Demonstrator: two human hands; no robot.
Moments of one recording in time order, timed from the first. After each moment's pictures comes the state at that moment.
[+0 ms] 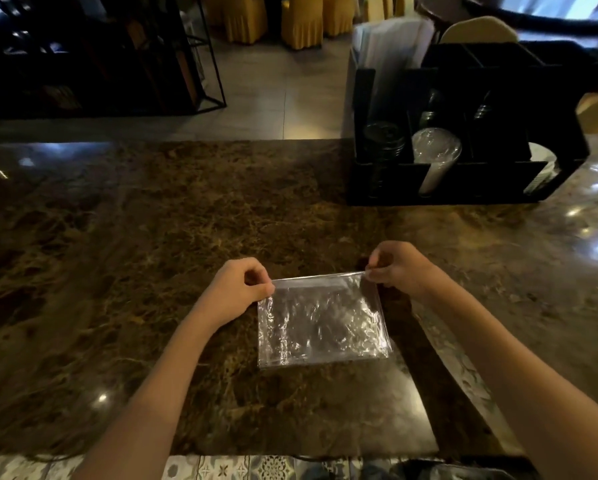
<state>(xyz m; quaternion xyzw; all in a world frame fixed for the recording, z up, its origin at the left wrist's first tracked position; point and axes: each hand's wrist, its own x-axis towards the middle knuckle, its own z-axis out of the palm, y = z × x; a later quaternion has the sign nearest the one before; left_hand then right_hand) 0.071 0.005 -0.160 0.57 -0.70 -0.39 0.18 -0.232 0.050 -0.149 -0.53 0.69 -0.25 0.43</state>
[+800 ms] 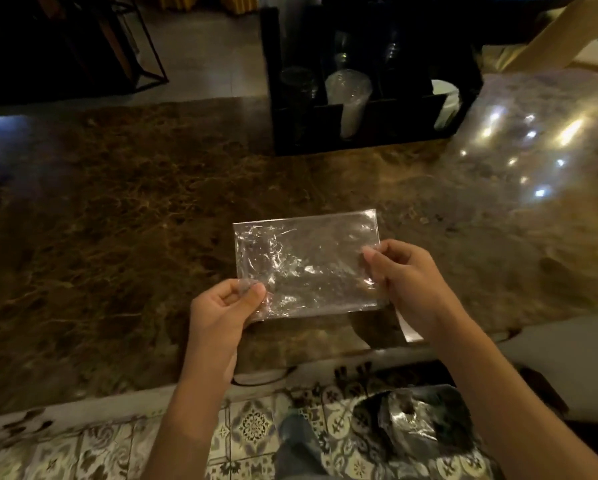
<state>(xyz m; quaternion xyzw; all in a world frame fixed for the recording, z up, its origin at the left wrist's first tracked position) -0.004 0.179 -0.160 0.51 -0.40 -0.63 0.42 -0.258 0.233 -0.131 -0.33 0.58 -0.55 0.51</state>
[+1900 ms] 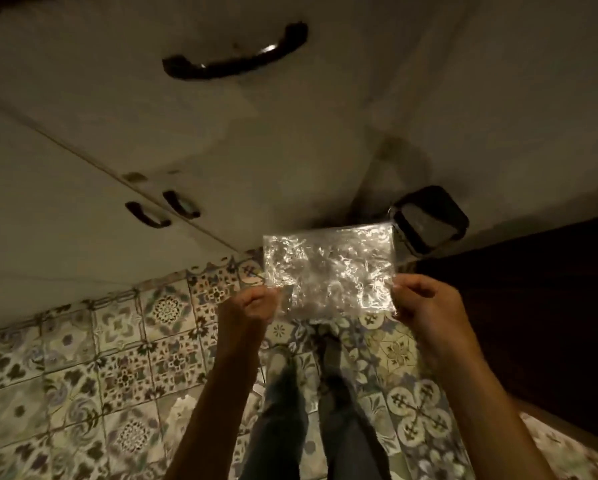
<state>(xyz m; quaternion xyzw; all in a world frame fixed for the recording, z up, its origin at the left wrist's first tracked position) -0.261 0.523 -0.475 0.62 -0.49 -0.59 0.17 -0.477 0.629 -0.459 0.00 0.74 -0.49 0.47</state>
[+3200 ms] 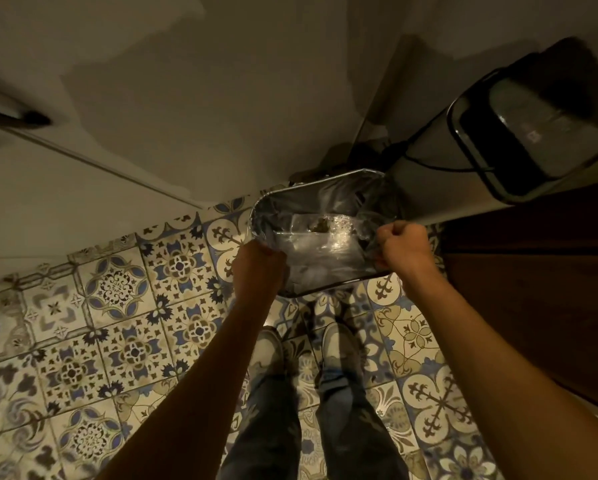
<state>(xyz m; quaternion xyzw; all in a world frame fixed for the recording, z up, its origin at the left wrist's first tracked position) -0.322 0.495 -0.754 0.70 -0.54 -0.46 0.00 -0.510 0.579 -0.753 -0.07 0.85 -0.27 0.44</state>
